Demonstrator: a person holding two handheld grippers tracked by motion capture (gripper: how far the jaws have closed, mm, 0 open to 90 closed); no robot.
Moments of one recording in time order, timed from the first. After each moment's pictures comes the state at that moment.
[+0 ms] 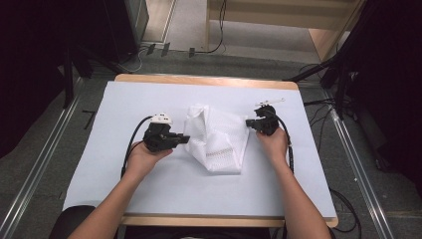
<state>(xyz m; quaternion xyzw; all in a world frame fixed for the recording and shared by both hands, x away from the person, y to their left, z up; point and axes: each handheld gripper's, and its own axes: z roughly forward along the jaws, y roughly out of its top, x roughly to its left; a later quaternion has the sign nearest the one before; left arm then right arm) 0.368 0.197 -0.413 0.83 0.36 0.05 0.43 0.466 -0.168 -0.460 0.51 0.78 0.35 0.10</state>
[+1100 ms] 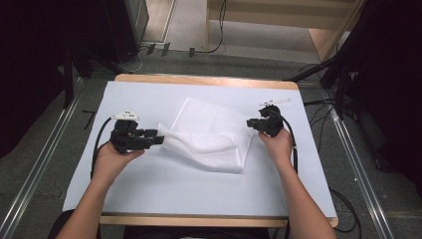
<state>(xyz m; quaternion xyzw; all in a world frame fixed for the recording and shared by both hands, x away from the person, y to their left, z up) 0.349 0.270 -0.385 0.80 0.41 0.06 0.43 0.451 -0.173 -0.443 0.49 0.78 0.37 0.09</state>
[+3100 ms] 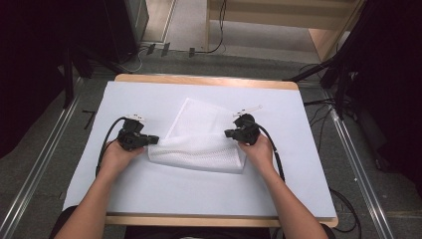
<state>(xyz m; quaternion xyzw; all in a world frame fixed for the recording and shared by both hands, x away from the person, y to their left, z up) 0.392 0.278 -0.446 0.82 0.45 0.05 0.35 0.434 -0.108 -0.457 0.41 0.83 0.36 0.05</state>
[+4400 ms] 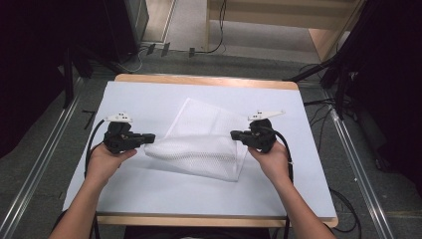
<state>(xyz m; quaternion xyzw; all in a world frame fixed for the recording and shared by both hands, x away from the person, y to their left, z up) 0.345 0.286 -0.397 0.81 0.41 0.05 0.43 0.369 -0.136 -0.399 0.37 0.81 0.45 0.06</state>
